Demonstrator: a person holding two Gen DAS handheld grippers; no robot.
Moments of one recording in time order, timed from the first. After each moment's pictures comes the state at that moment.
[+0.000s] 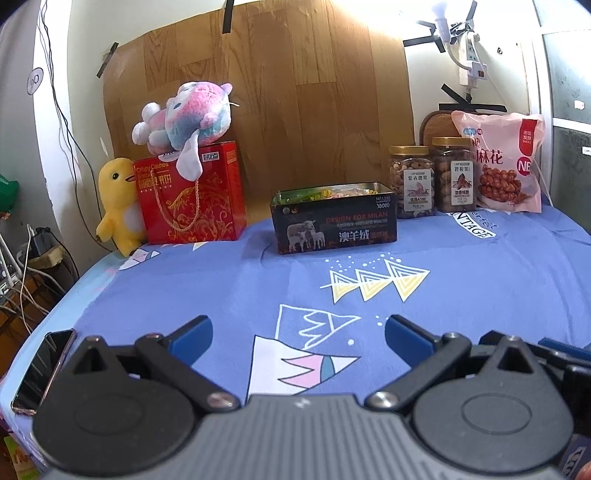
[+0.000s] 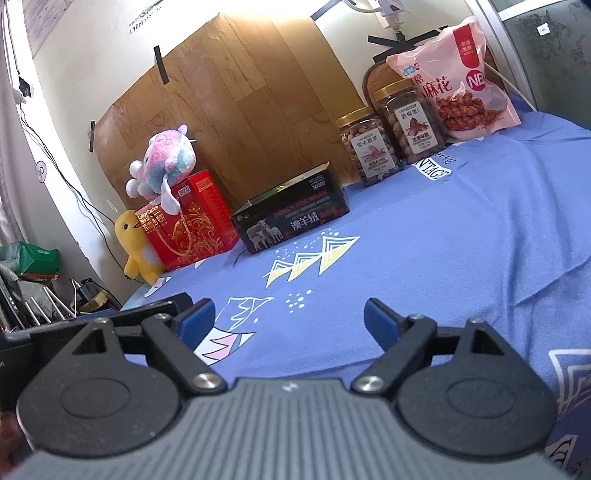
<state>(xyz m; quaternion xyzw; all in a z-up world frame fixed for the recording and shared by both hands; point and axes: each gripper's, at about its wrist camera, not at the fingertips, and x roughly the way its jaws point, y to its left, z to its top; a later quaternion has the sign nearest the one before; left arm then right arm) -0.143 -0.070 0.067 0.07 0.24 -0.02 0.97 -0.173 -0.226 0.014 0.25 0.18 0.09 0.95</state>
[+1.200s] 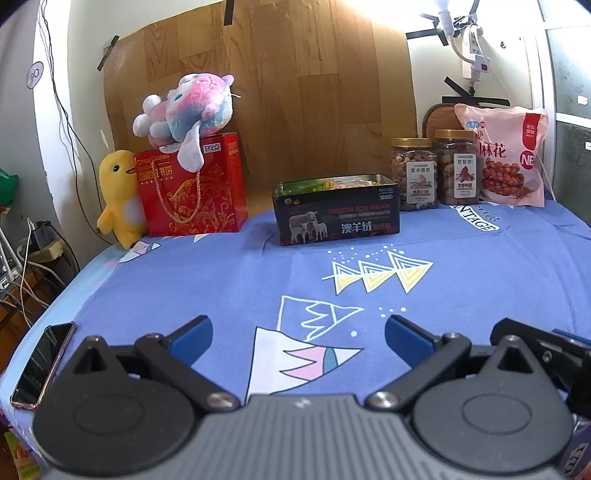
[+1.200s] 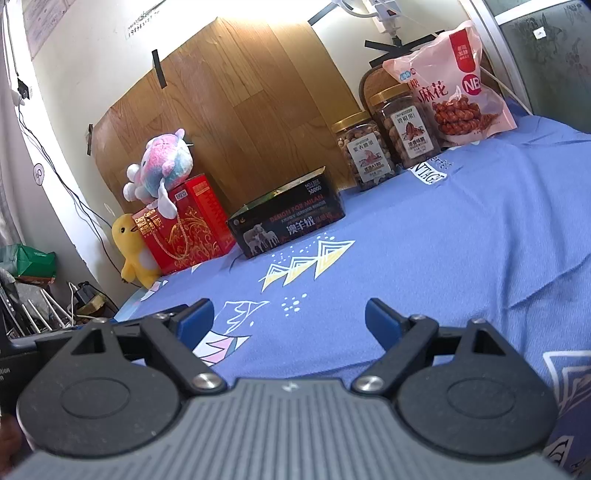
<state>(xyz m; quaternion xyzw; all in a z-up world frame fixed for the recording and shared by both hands) -0.140 -0.066 0.063 0.07 0.25 -0.02 0.96 -0.176 -0.223 0.015 0.25 0.17 0.07 0.95</state>
